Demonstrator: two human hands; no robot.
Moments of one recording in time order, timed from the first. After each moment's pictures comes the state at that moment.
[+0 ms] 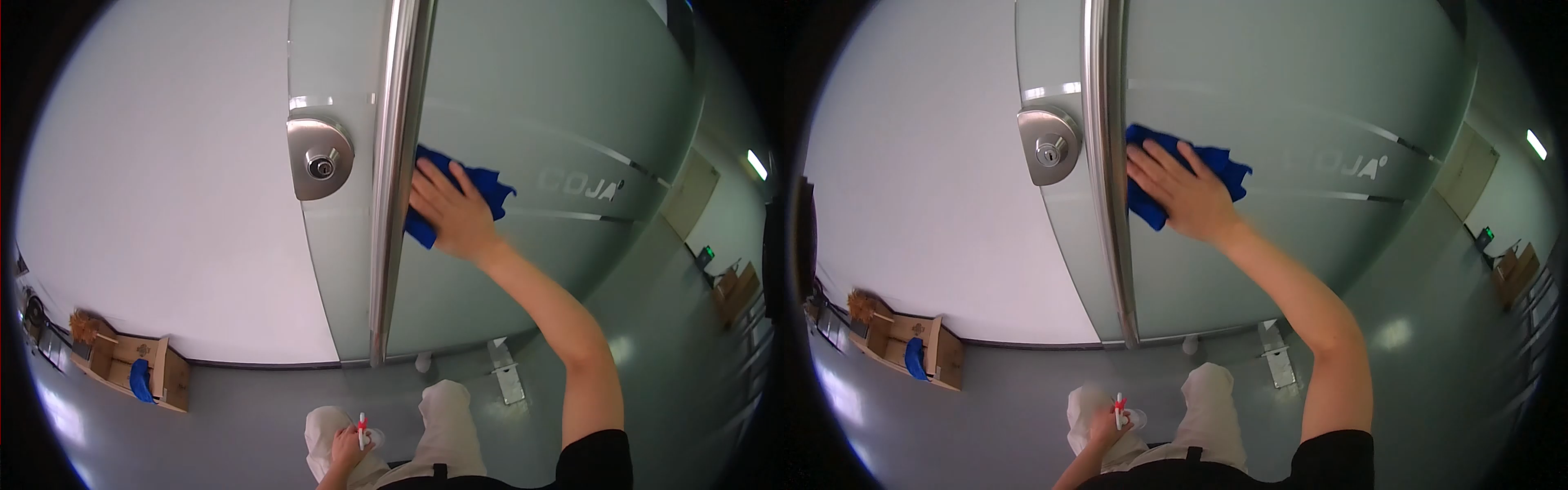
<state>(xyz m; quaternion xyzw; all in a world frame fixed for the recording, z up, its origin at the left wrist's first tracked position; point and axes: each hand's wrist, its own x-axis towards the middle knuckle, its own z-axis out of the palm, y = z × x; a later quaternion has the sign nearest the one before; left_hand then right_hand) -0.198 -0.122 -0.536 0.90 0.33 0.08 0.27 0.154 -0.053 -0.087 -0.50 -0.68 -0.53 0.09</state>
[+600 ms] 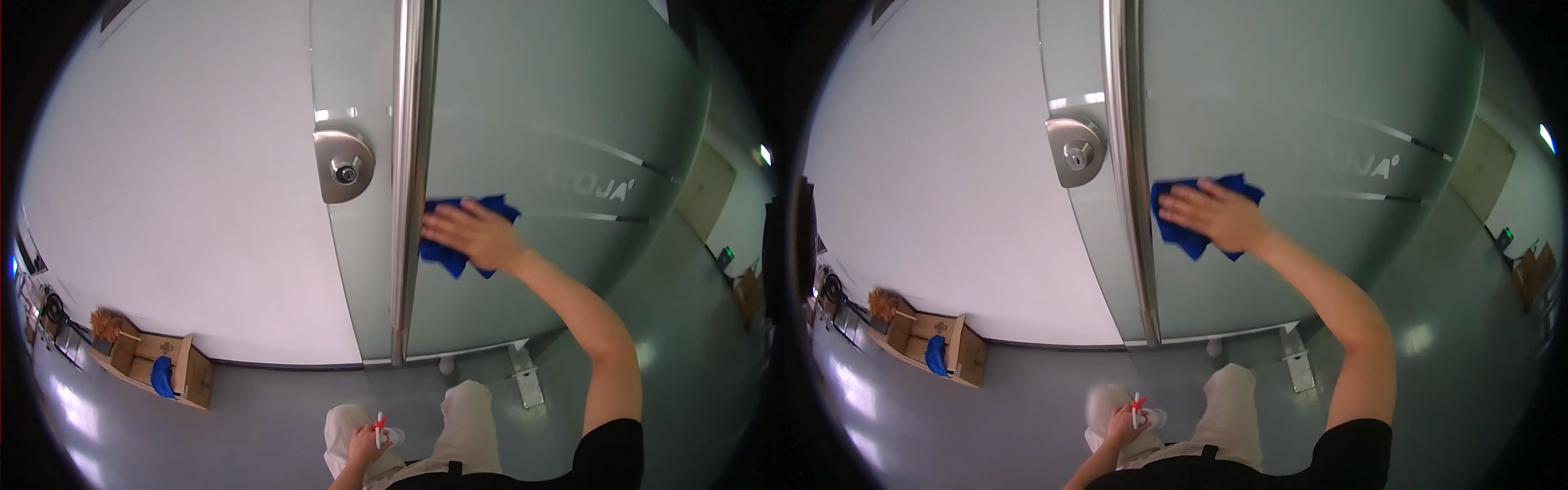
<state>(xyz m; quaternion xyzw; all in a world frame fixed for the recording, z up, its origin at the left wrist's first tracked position) -0.204 -0.125 -0.538 0.91 0.33 0.07 0.26 0.186 -0.075 -0.103 -0.41 -0.77 -0.48 0.03</state>
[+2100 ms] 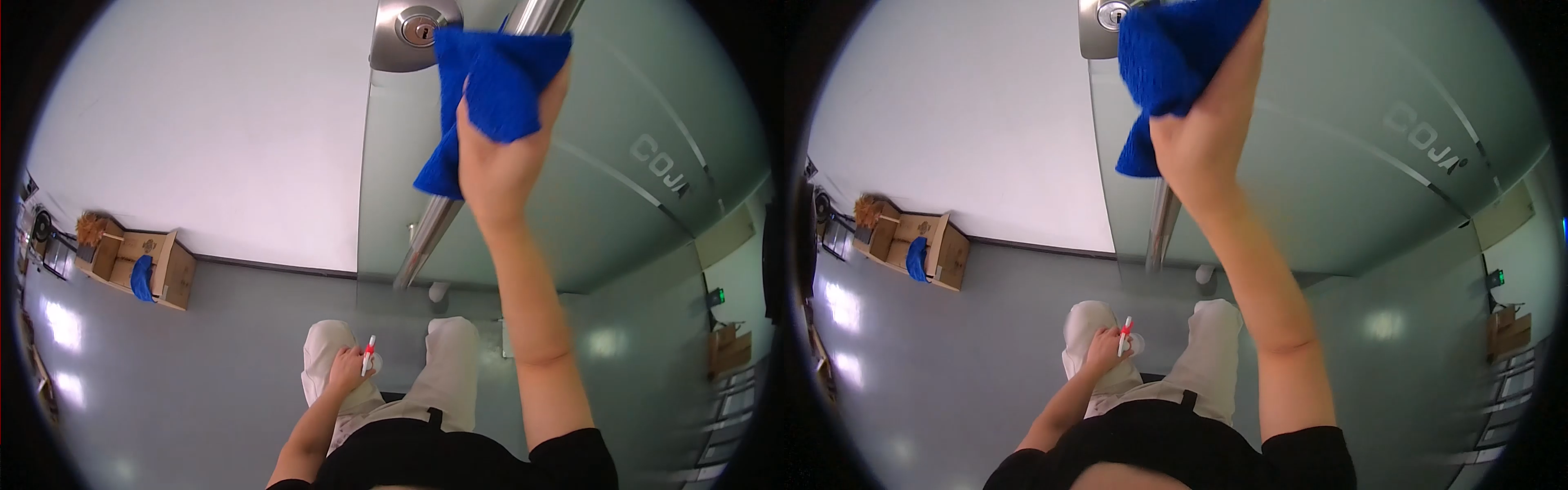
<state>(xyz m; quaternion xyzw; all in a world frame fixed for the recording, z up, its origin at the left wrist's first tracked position) -0.196 -0.122 -0.542 0.90 0.33 0.05 0.27 0.047 -0.030 -0.096 -0.40 -0.61 -0.37 0.57</state>
